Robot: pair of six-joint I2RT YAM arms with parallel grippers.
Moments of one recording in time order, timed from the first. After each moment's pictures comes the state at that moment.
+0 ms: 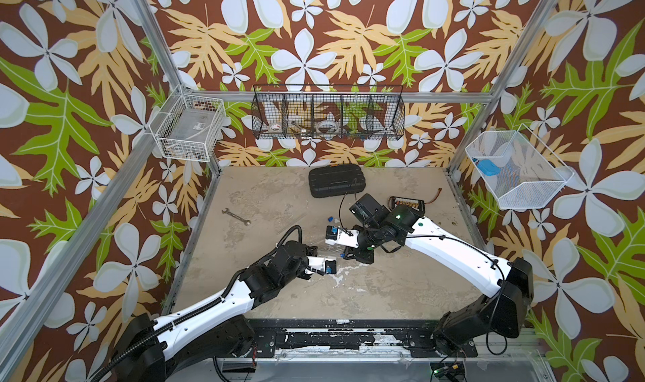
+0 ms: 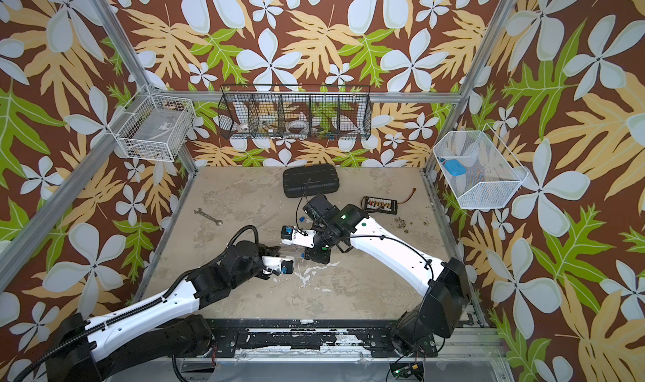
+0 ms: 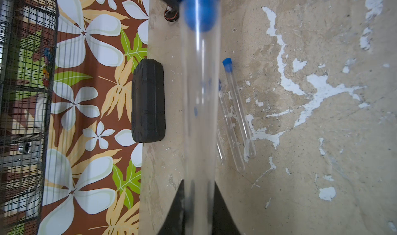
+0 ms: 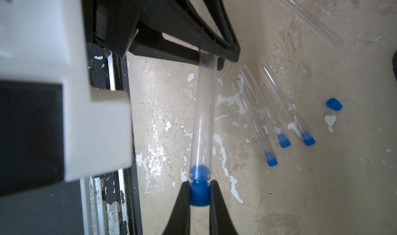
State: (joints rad) left arm -0.85 0.97 0.56 -0.15 -0.20 1.03; right arm 0.80 1.55 1.44 -1.04 -0.33 -0.57
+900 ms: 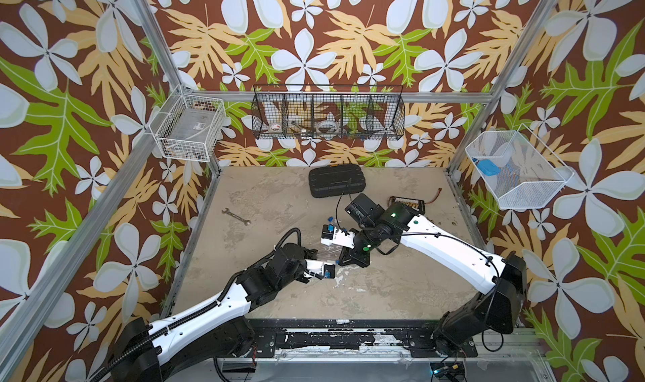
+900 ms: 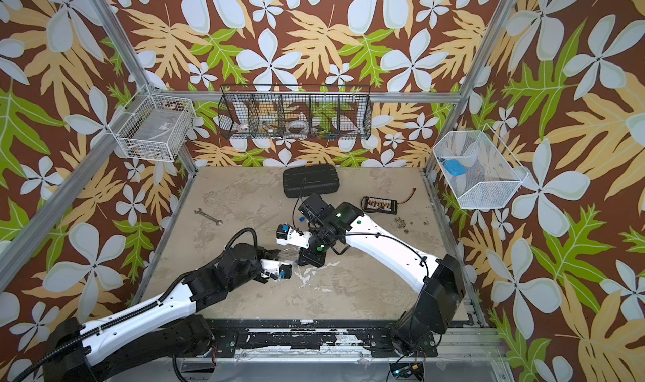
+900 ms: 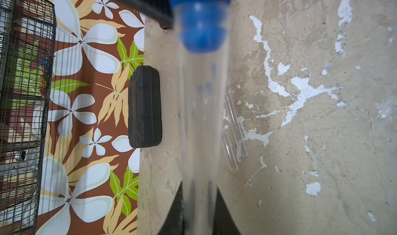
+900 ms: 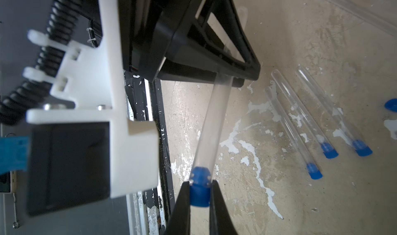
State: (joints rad) left arm -0.86 0.94 0.55 -0.17 -0.16 1.03; right arm 0.82 1.57 1.47 -1.06 -0.45 -0.45
